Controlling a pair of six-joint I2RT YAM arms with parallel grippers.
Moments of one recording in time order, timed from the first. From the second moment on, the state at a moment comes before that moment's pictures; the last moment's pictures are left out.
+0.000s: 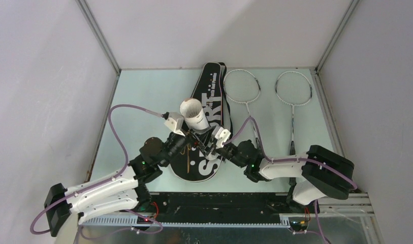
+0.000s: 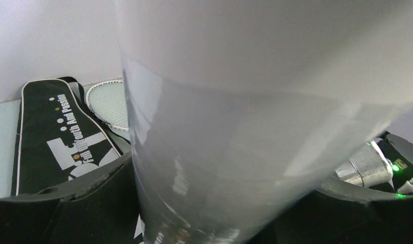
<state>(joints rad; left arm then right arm) -0.98 0.81 0.52 0.48 -0.23 -0.20 1.10 1.47 0.52 1.13 0.06 -0.15</state>
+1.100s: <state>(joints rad) -0.99 0.74 0.39 0.60 -0.21 -0.01 1.15 1.34 0.52 0.98 0.06 -0.15</state>
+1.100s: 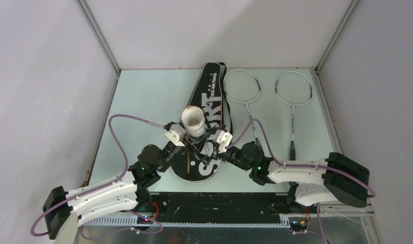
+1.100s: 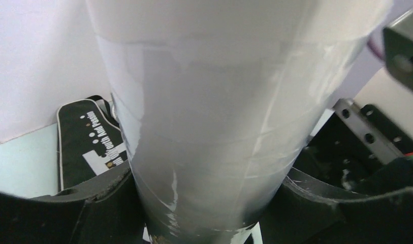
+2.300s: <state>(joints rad) -0.88 1.04 0.40 0.93 -0.03 0.12 0.49 0.73 0.58 -0.25 0.17 0.35</state>
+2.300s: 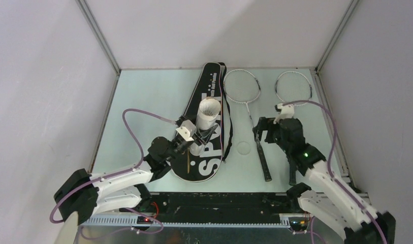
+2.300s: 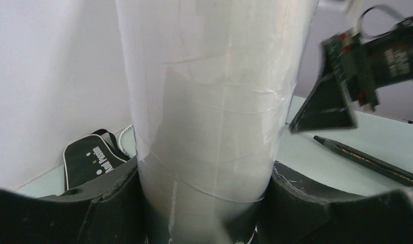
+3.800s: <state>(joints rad) -0.87 0.92 0.33 0.90 0.06 0.12 0.81 1.62 0.84 -0.27 0.17 0.18</state>
